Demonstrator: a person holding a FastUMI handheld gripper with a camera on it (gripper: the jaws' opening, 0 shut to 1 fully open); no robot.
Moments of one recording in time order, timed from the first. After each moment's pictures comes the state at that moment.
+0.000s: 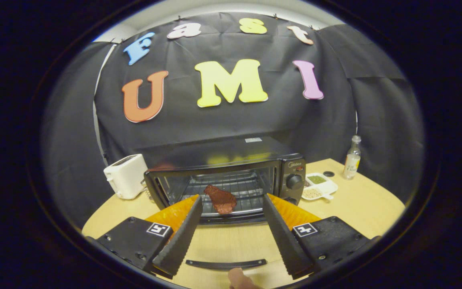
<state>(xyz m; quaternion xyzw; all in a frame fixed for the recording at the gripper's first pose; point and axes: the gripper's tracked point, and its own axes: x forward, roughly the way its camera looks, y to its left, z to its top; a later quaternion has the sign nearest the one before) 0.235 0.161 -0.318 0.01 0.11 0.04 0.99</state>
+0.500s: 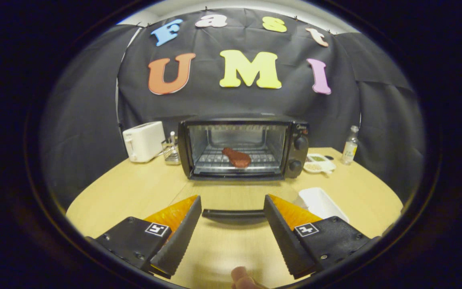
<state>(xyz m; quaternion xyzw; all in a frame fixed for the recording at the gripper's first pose) 0.145 0.198 -0.430 -0.05 0.20 0.06 0.98</state>
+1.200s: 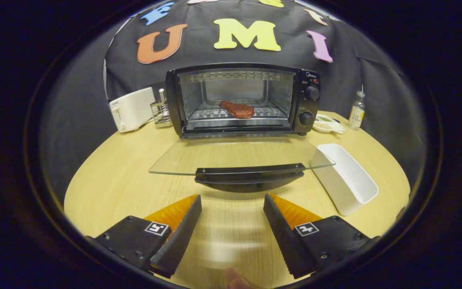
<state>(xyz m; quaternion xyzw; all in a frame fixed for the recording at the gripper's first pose) 0.163 0.188 -0.491 -0.01 0.28 0.03 0.96</state>
